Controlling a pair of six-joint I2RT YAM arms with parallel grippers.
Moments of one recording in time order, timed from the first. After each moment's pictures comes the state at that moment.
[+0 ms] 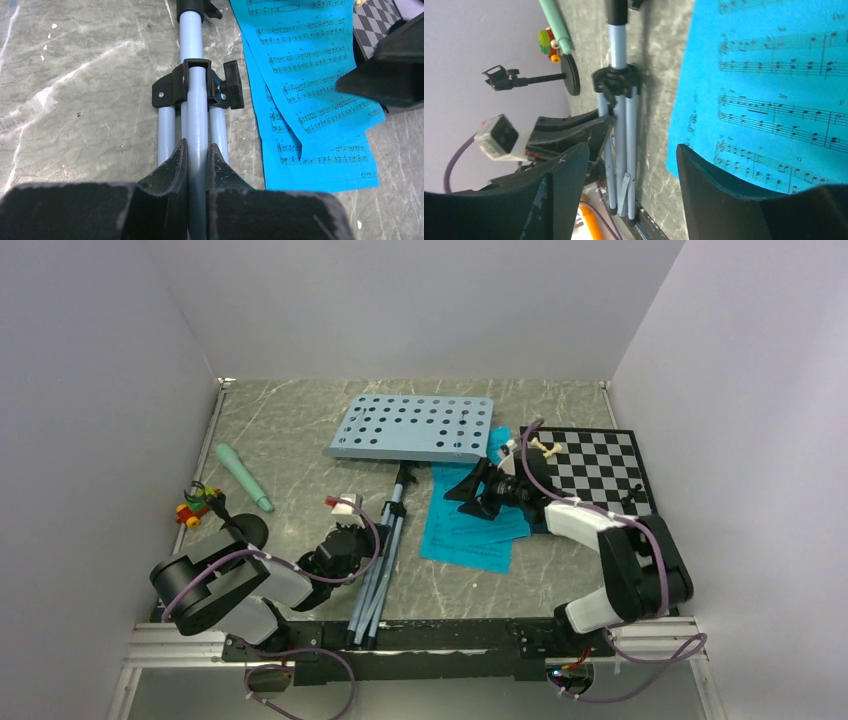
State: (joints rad) left arm -0.87 1.45 0.15 1.02 -0.37 -0.63; right arm 0.32 1.51 0.60 0.27 -0.65 0.98
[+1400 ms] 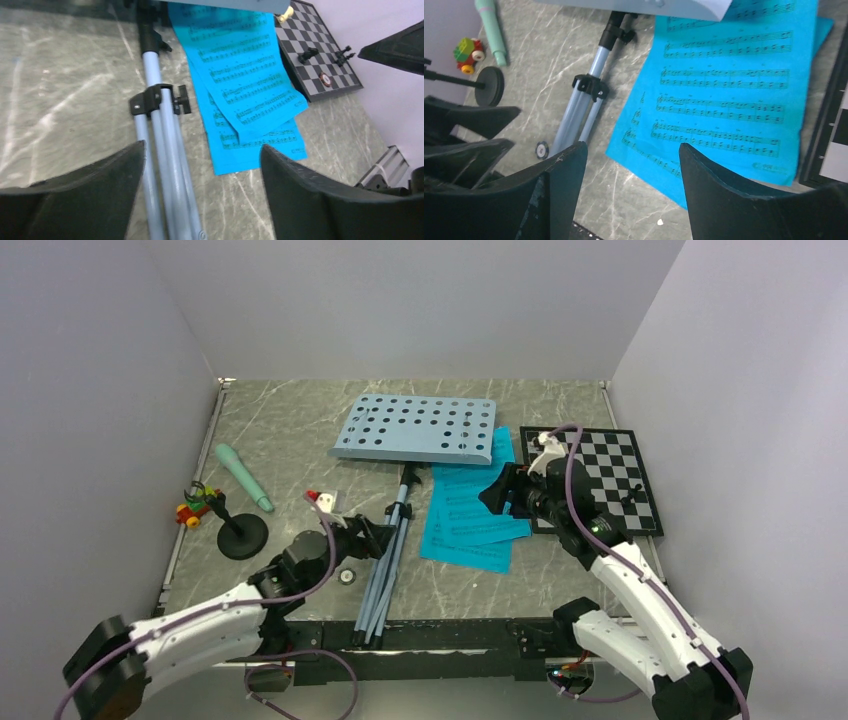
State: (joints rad) left arm -0.88 0.82 0.20 0.44 -0.26 -0.59; right arm 0.40 0.86 0.72 -0.38 -0.18 0.49
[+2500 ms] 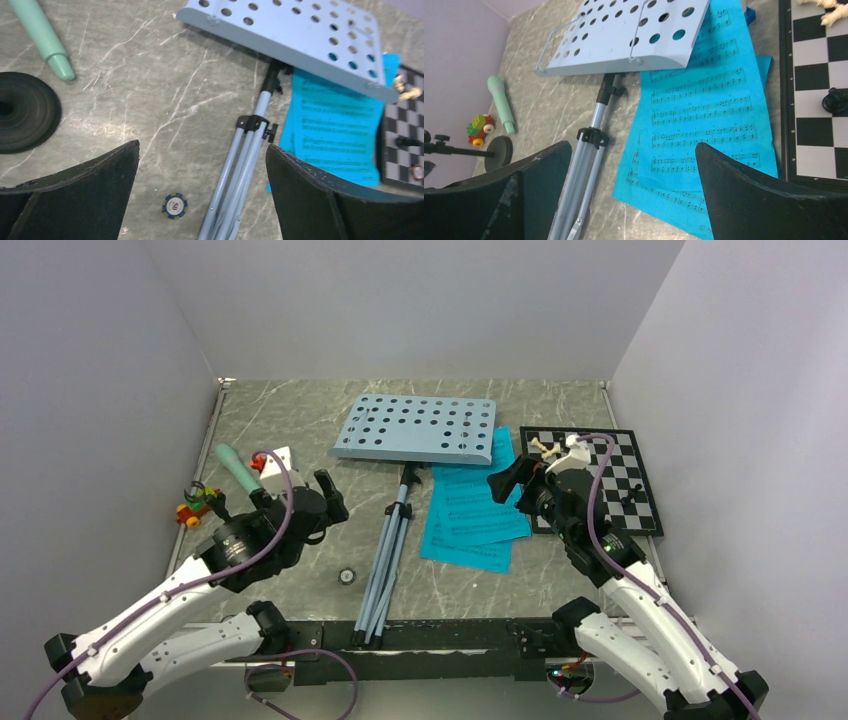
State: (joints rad) left arm -0.88 0.77 0.92 -0.80 -0.76 -0.87; right arm 0.48 0.72 0.72 -0.36 0.13 0.62
